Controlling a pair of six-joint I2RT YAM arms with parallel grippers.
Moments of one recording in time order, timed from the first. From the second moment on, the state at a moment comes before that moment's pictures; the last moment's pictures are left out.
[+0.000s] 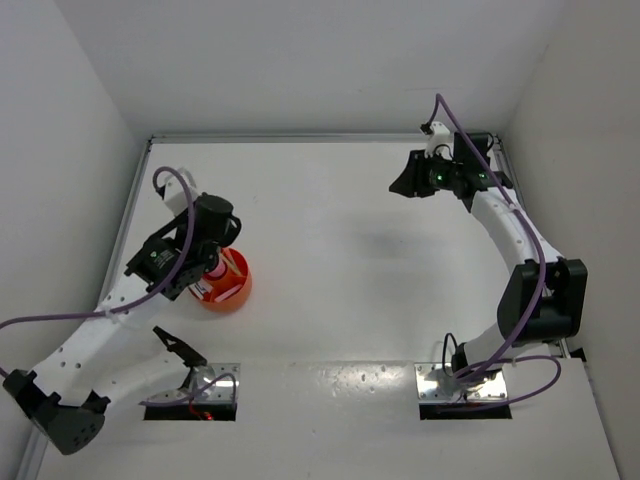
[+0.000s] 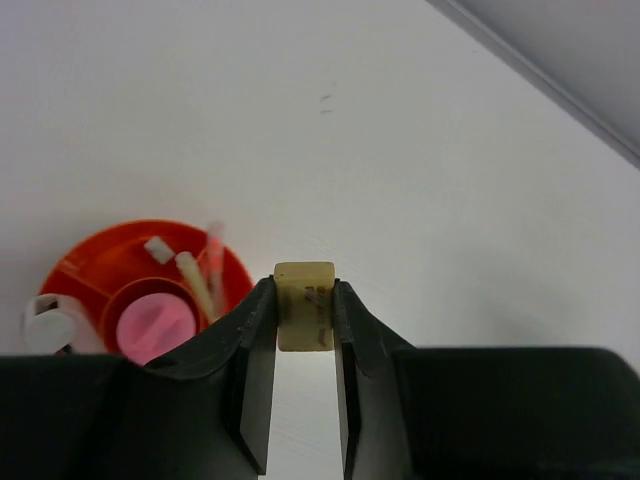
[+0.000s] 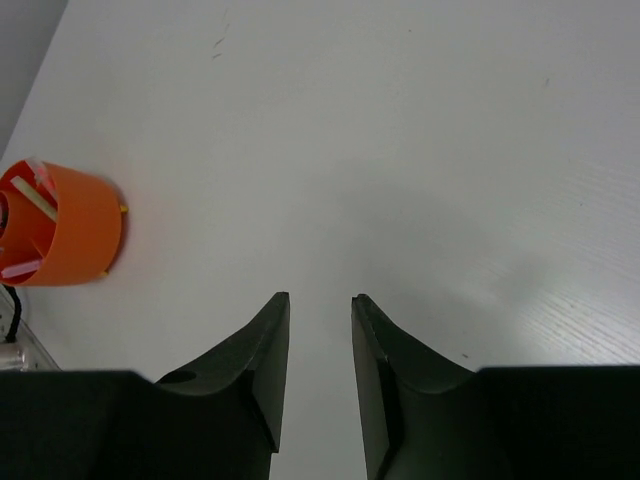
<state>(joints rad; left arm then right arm) -0.62 0.98 1.09 -0.73 -0.69 -0.90 0.06 1.56 1.24 -0.34 -0.63 0.05</state>
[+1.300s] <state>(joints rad) -0.16 1.04 0.72 -0.59 -0.47 -0.89 0.05 1.57 1.24 -0.34 -0.64 0.07</state>
